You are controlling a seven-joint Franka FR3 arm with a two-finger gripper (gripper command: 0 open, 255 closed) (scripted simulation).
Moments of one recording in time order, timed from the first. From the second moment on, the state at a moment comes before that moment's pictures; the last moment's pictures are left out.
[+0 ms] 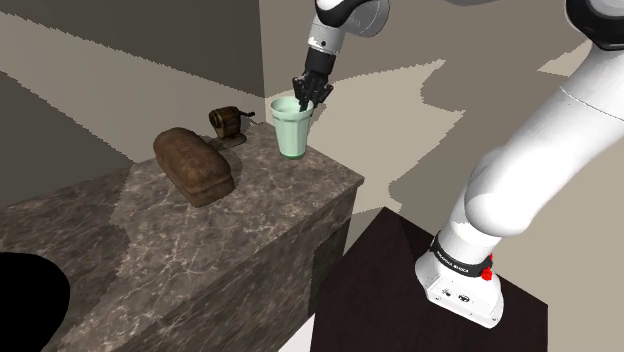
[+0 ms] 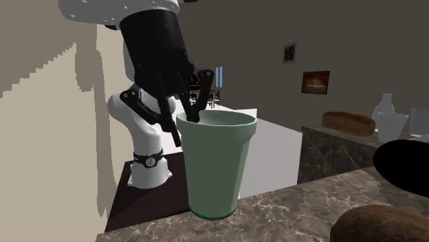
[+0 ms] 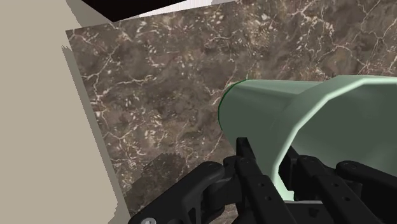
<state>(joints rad) 0.03 -0.23 -0.10 -2.16 0.24 2.00 0.10</state>
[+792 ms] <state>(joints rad) 0.03 -0.25 -0.10 -2.02 0.23 1.84 0.14</state>
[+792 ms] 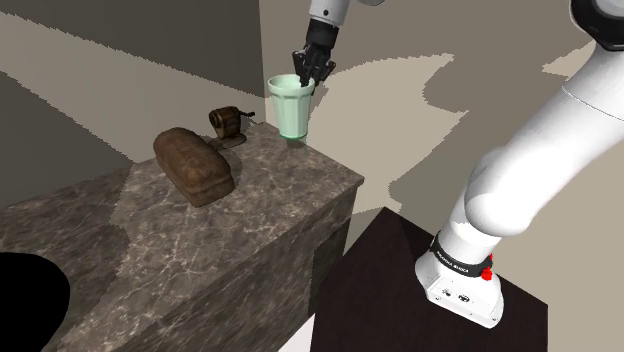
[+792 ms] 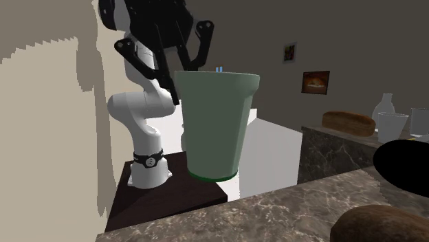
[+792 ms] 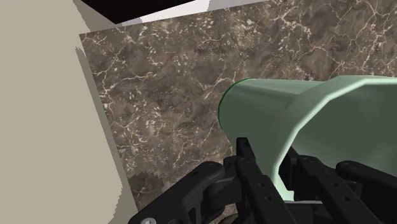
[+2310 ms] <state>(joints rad) 0.19 -0.03 0.13 -1.73 0.21 1.86 0.54</state>
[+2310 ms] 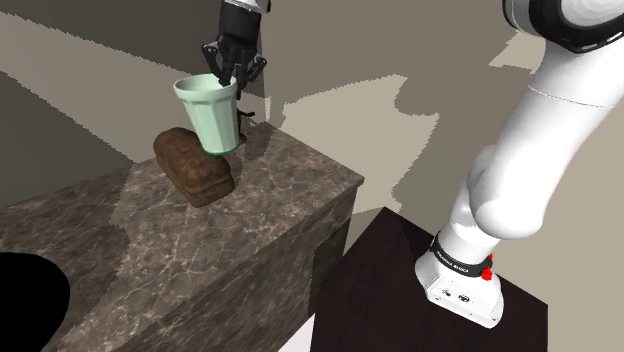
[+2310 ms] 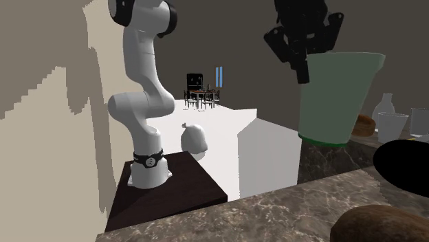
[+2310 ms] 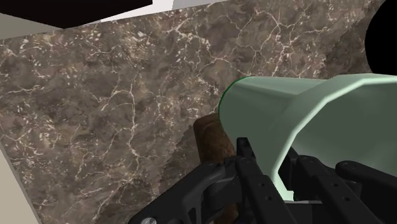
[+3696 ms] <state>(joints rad) 0.51 0.62 0.24 -0.85 -0.02 1.69 0.96</state>
